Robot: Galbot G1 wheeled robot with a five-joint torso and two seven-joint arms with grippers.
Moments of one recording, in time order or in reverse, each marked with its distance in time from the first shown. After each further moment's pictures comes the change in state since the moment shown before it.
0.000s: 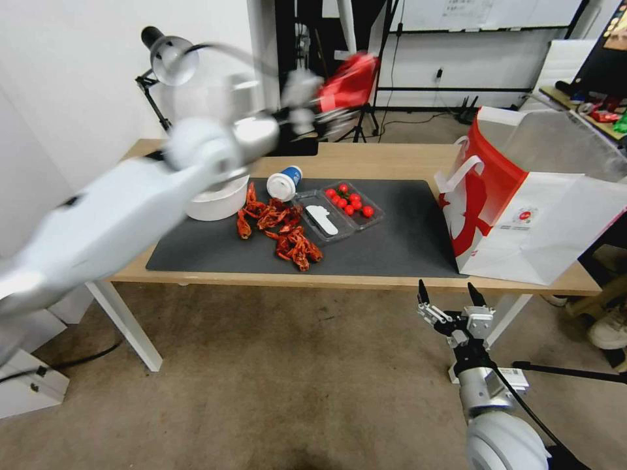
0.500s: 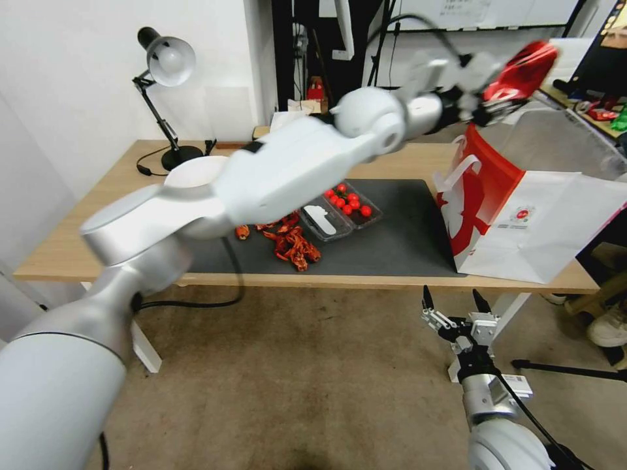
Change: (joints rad) left arm -0.133 -0.436 0.111 0.403 0.098 -0.041 0.075; right arm -0.018 0.009 0.018 -0.011 -0.005 0.006 0.003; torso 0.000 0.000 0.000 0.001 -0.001
